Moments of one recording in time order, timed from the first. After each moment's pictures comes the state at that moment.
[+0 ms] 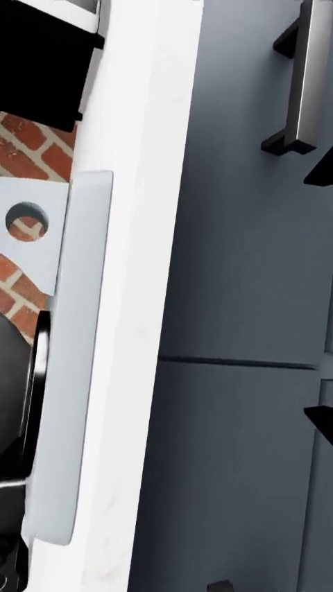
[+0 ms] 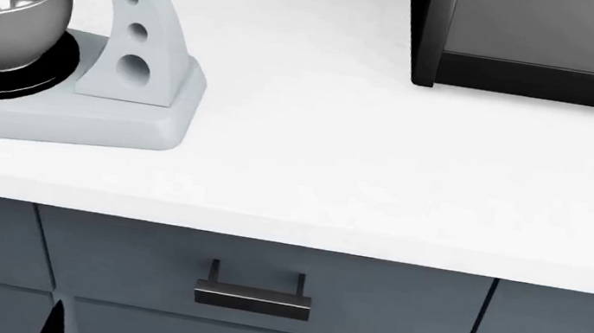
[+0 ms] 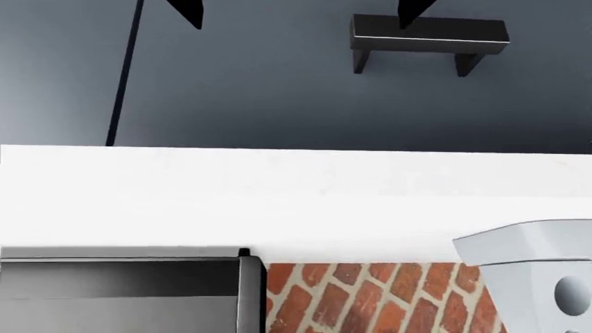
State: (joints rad) left arm -0.04 -0.12 0.03 0.06 -0.26 -0.14 -0.07; right arm 0.10 0.09 -0.14 0.04 0.11 0.05 0.07
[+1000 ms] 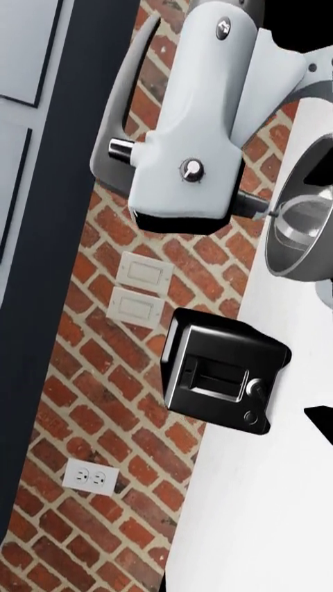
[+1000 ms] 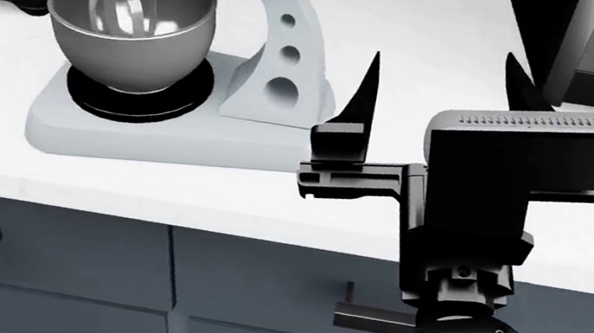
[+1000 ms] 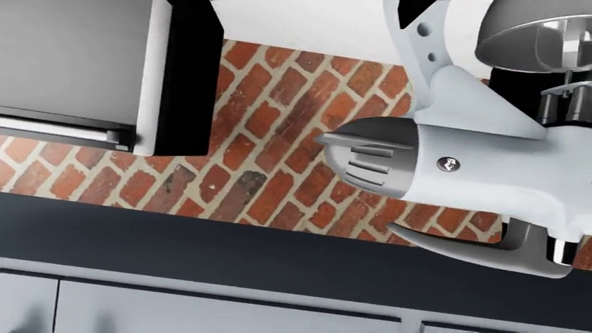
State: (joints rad) left arm -0.52 -0.29 -0.27 0.67 -0.73 -0.90 -0.40; right arm 0.64 0.22 -0.17 -0.44 0.17 0.67 0.14
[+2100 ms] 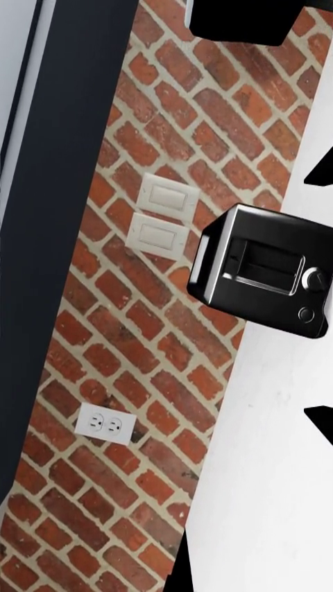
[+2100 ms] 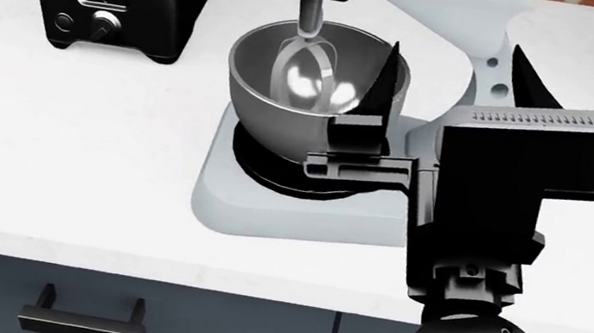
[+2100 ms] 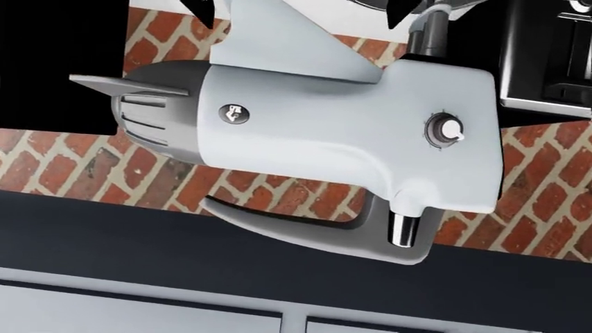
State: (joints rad) left arm -0.52 -0.30 -0.27 0.66 -0.76 -0.89 -0.43; right arm 0.65 0.24 -0.17 -0.45 0.19 0.65 0.17
